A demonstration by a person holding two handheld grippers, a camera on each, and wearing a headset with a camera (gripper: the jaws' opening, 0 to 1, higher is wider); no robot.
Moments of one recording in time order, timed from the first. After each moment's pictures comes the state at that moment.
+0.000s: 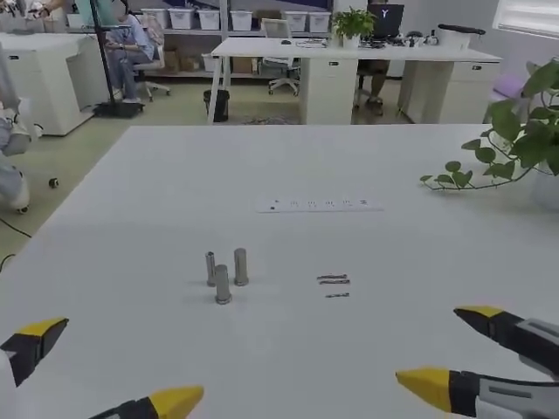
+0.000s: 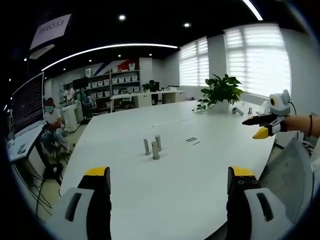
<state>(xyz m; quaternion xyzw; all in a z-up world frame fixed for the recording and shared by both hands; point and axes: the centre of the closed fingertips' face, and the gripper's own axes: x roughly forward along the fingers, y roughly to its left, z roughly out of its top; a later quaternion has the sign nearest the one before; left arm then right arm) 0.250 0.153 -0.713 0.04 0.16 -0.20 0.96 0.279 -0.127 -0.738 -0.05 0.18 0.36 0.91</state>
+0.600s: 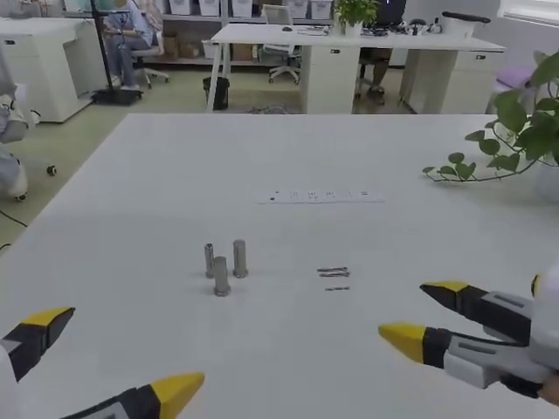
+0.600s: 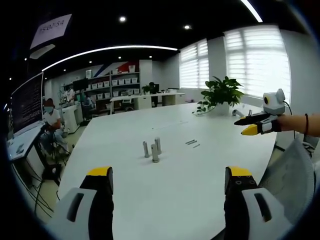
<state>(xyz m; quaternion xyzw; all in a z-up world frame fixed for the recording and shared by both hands) 0.257 0.150 -0.714 0.04 0.15 -0.20 0.97 0.312 -0.104 -0.731 -0.05 0.16 0.38 0.91</state>
